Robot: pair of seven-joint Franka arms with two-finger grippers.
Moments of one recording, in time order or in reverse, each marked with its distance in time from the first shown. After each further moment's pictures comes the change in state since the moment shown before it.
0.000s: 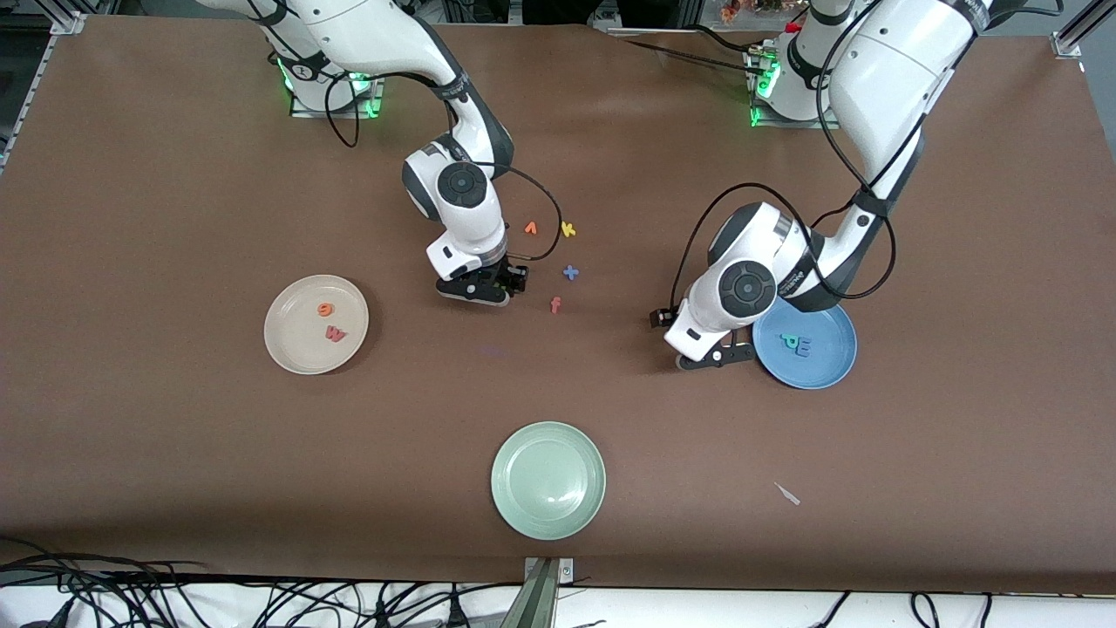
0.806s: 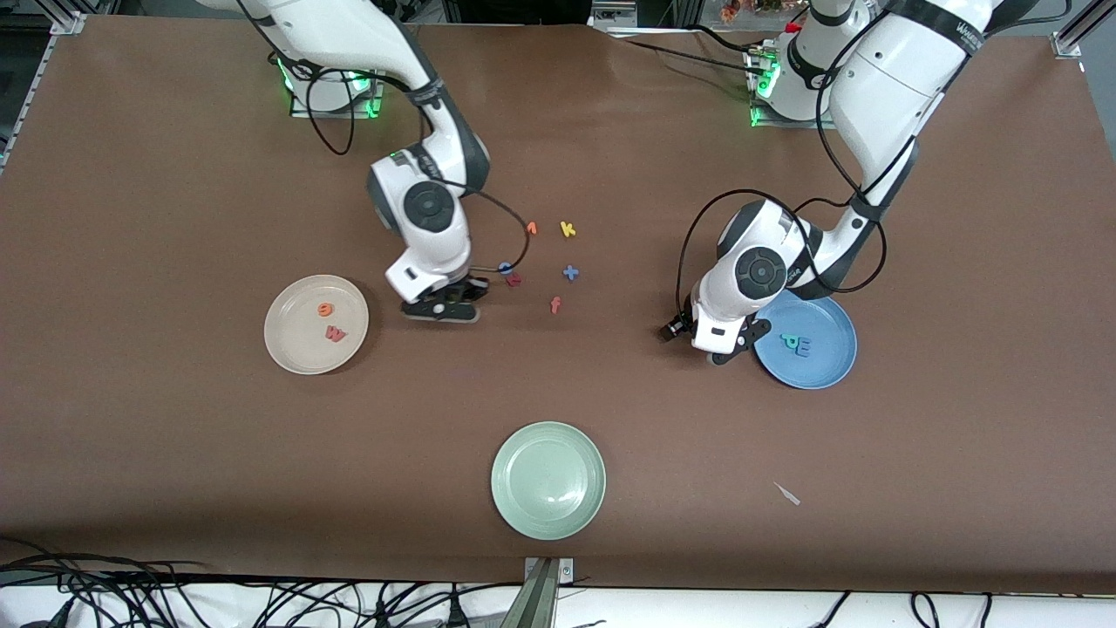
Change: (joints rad) left arm 0.035 -0.002 0.000 -0.152 0.000 0.228 -0.339; right arm 0.002 -0.086 -0.191 0.034 0.000 -0.265 -0.393
